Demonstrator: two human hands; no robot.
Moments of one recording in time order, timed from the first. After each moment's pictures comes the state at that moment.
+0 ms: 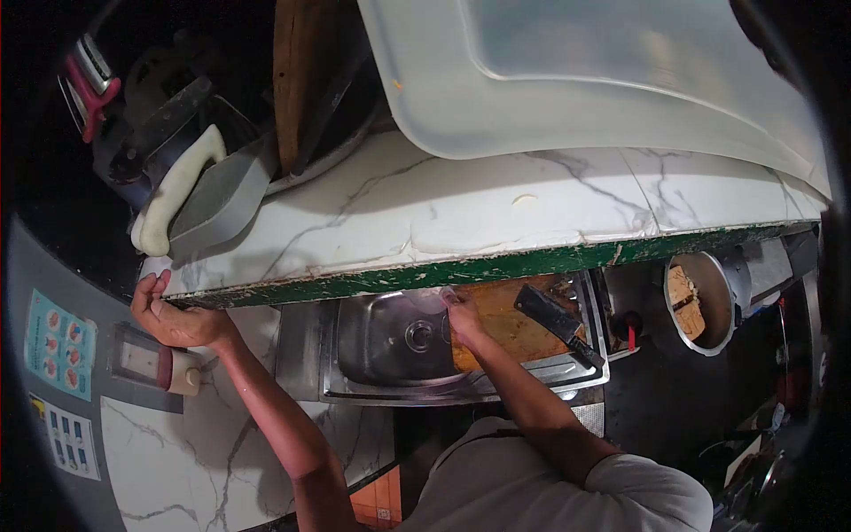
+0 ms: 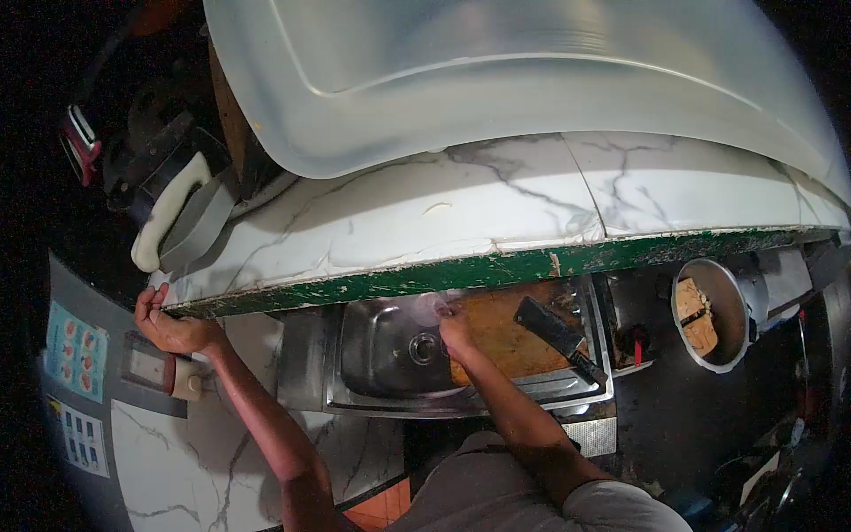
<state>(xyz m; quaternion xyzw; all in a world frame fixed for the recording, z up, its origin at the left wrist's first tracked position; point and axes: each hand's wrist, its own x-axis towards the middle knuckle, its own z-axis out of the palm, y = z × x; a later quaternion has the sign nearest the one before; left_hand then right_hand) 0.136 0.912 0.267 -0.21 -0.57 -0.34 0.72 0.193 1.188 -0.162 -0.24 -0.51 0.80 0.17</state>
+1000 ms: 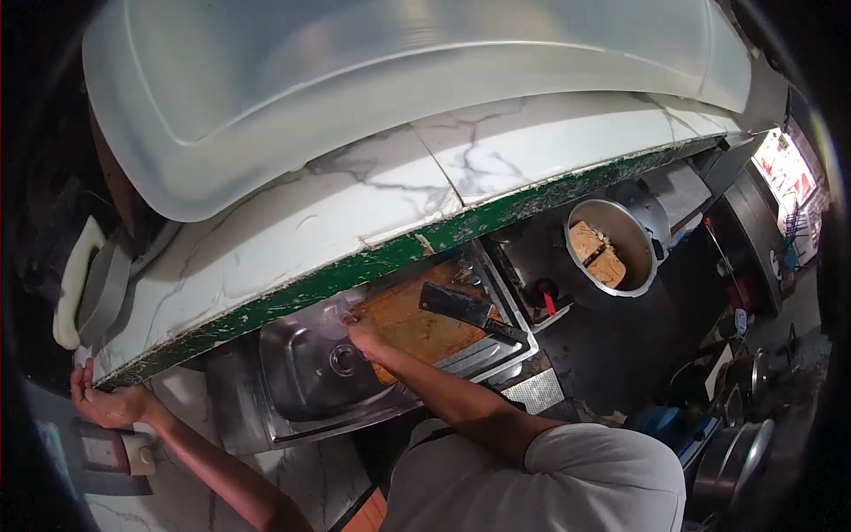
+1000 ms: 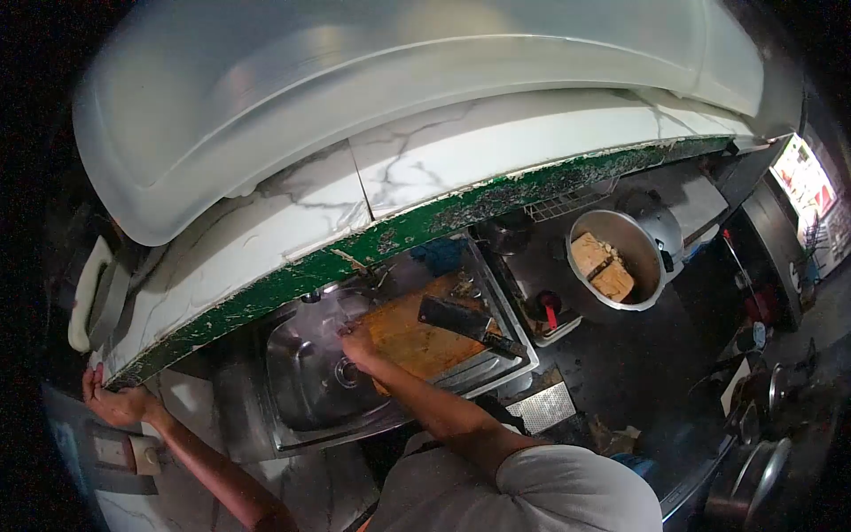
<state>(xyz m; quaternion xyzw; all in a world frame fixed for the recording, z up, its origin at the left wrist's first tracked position) 0.118 0.883 0.260 -0.19 -0.60 -0.25 0.74 0.162 1.174 -0.207 -0.24 -0.57 0.77 0.18</state>
